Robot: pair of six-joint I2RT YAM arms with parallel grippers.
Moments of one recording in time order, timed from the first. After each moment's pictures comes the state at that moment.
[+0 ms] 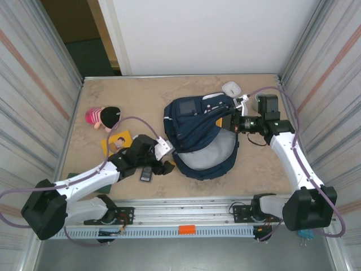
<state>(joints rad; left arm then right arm) -0.71 1.13 0.55 -0.15 0.28 0.17 0.10 1.20 1.04 -0.60 -0.97 0.34</state>
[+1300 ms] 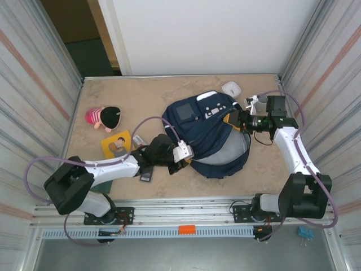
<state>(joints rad) -0.88 1.43 0.67 0.10 0.33 0.26 -0.05 1.29 1.00 -0.58 -0.99 0.40</state>
